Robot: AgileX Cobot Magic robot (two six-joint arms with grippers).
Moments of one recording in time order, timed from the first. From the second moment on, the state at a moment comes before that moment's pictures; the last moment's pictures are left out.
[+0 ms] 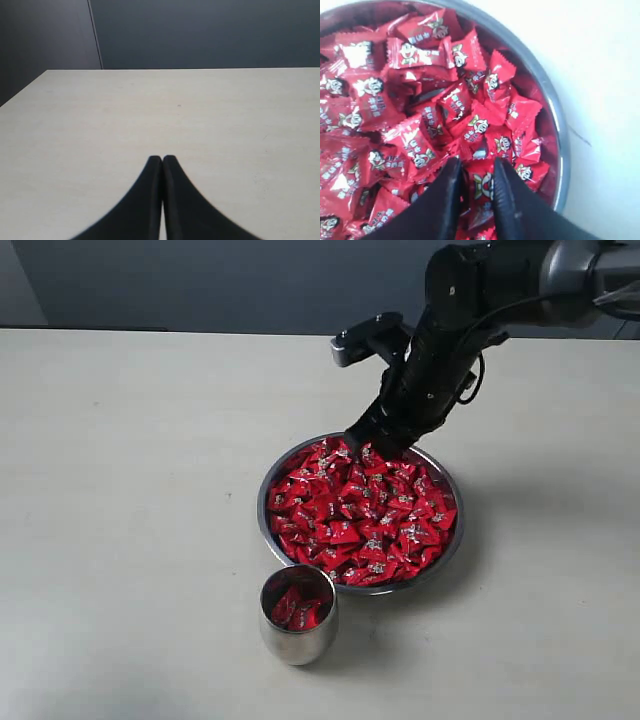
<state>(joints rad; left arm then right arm) 0.22 0.00 0.00 0.04 0.29 -0.02 0.60 1.97 -1.43 0.09 0.85 -0.27</state>
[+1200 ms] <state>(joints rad) 0.22 0.00 0.00 0.04 0.29 -0.02 0.88 1.77 -1.23 0.35 0.91 -0.45</state>
